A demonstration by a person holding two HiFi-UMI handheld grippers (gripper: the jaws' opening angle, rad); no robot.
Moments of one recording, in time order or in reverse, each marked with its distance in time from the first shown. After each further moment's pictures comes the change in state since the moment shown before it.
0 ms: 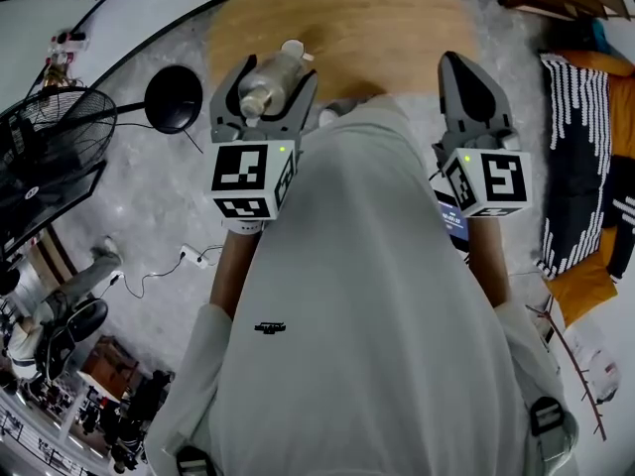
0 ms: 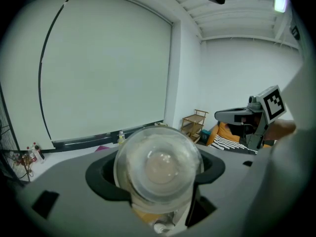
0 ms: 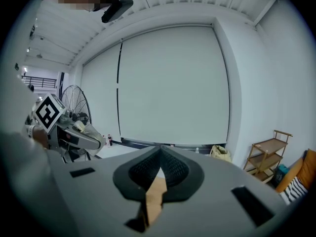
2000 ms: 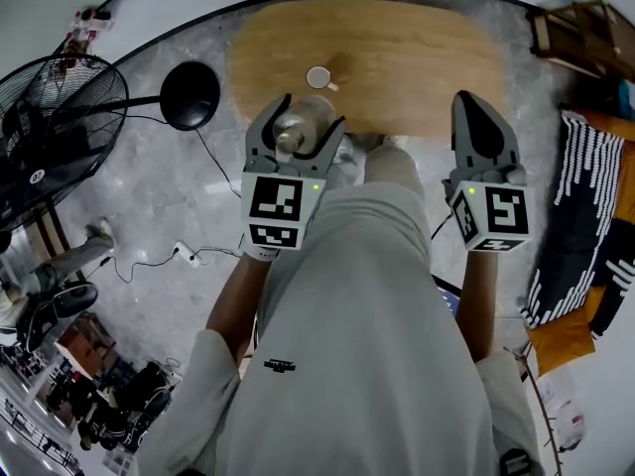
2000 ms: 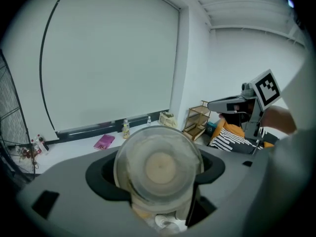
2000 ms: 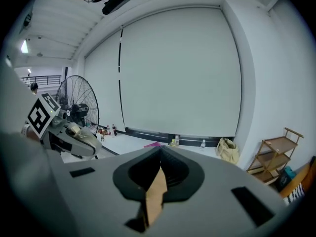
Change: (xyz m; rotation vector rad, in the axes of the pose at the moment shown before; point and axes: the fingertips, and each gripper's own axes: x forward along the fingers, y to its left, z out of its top) left arm 0.051 0.020 -0.038 -0.034 0.126 0.050; right arm 0.084 -0.014 -0.022 -0.025 0.131 0.083
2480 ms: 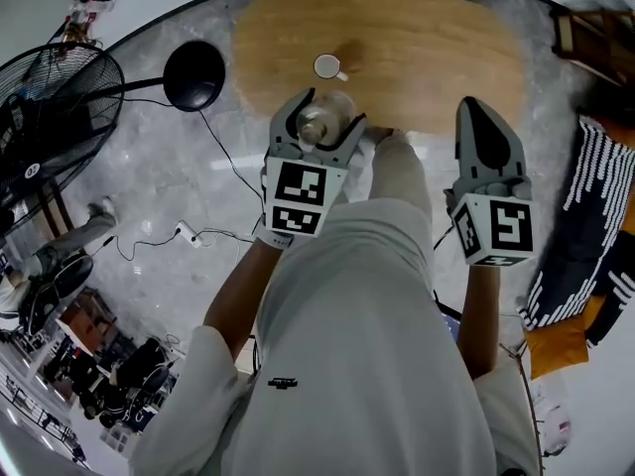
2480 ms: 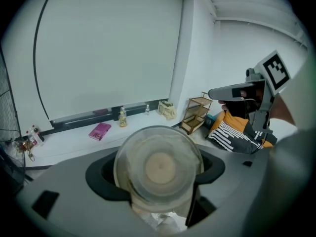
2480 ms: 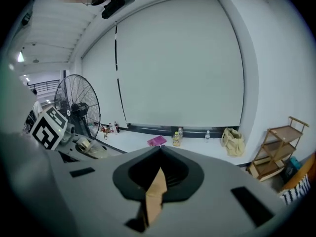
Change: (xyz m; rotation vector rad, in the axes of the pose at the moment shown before) left arm 0.061 -0.006 -0.049 -0.026 0.108 -0.025; right arm 0.032 0.001 -0.032 0.057 0.061 0.038
